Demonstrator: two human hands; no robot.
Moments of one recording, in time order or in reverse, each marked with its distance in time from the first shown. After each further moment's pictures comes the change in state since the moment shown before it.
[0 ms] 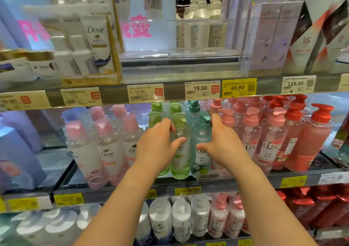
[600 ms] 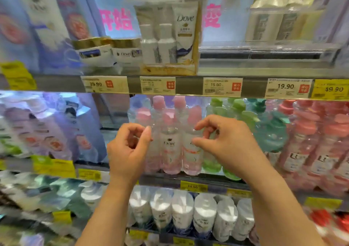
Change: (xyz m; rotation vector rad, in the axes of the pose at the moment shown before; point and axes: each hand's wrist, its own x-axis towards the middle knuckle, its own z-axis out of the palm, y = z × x) left_hand -0.076 -0.145 -0.079 -0.613 0.616 -0.188; right_hand -0.028 -0.129 0.039 0.240 -0.105 -0.342
